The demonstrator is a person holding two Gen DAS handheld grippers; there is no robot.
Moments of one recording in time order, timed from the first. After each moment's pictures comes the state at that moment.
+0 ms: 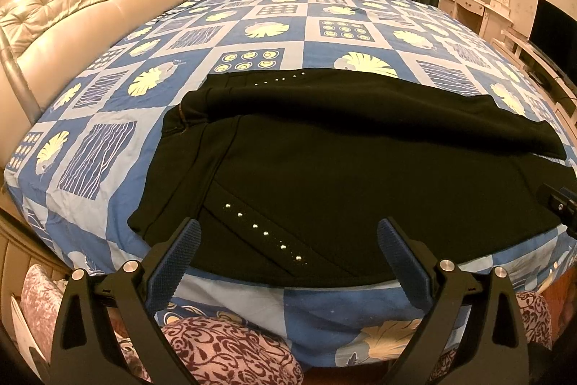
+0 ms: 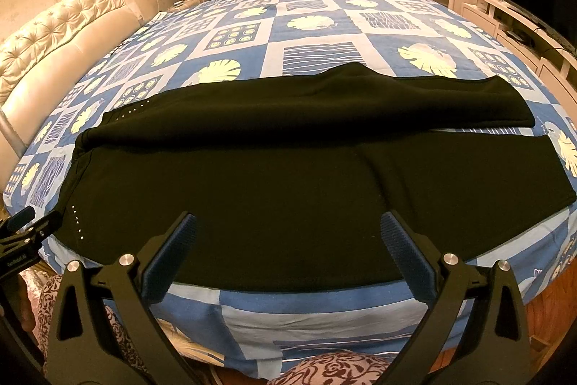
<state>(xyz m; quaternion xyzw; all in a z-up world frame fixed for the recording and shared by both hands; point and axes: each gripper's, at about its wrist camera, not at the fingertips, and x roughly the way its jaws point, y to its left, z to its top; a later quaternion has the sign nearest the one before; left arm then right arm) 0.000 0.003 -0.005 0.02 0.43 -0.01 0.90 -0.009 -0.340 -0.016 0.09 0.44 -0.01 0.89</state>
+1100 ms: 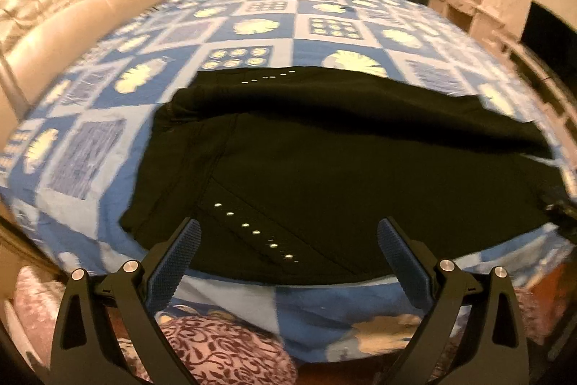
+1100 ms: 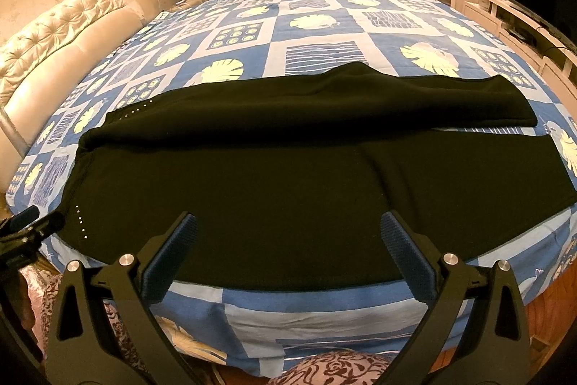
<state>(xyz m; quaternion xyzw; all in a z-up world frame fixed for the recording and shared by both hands) 0.001 0.004 0.000 0.00 0.43 -0.06 0.90 -0.010 -0.336 -0.016 0.09 0.44 -0.01 0.89</state>
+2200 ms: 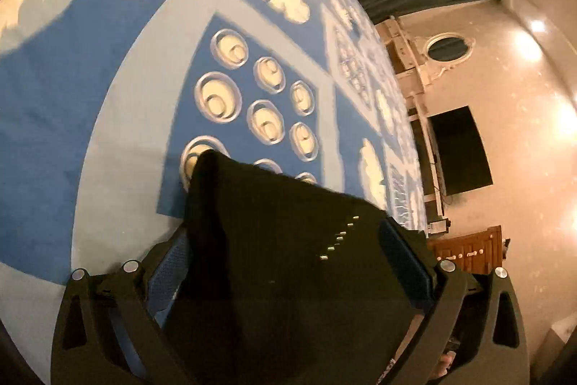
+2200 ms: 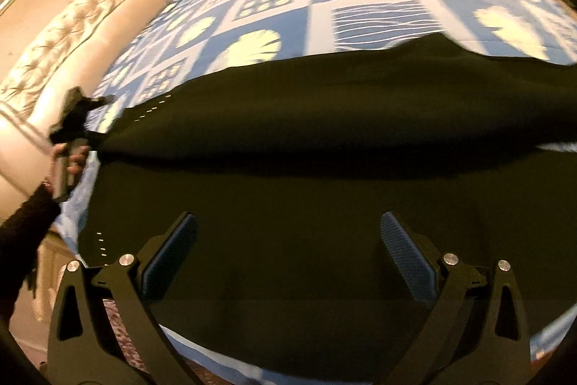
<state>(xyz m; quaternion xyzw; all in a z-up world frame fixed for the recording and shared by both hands) 0.308 0.197 -0.098 -0.33 0.53 -0.28 0.73 0.094 -0.327 -0.056 0.16 0.51 0.10 0.84</state>
